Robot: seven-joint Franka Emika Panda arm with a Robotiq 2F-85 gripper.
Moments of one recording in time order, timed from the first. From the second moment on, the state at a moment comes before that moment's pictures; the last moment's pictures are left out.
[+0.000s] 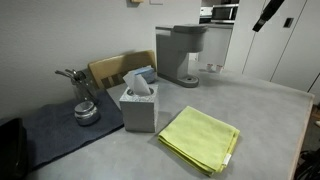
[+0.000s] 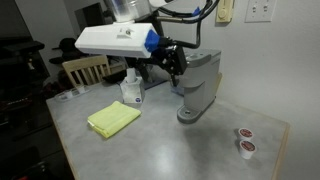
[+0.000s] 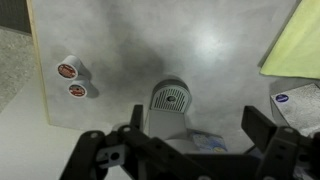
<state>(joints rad) -0.07 -0.19 -0.37 -2.38 0.25 2.51 -0.88</state>
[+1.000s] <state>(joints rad) -0.09 -0.19 -0.37 -2.39 0.25 2.61 -0.91</state>
